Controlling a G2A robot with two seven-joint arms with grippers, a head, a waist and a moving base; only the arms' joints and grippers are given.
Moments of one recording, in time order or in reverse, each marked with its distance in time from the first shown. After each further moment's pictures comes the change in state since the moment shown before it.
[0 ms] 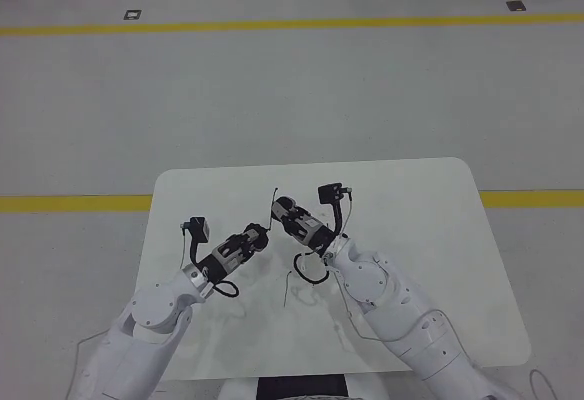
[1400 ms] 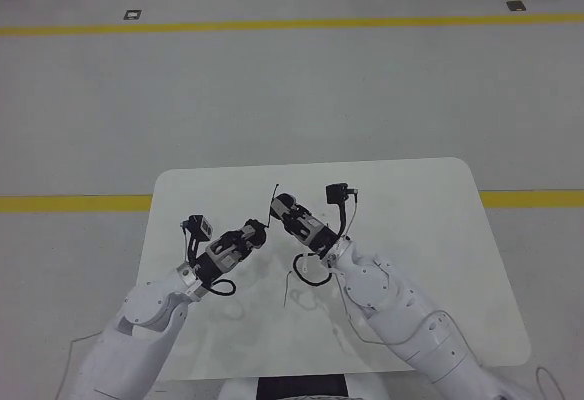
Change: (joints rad) left arm -0.005 0.010 -0.019 0.011 -0.196 -0.038 -0.102; right arm 0.016 0.069 -0.086 -0.059 0.140 0.000 -0.103
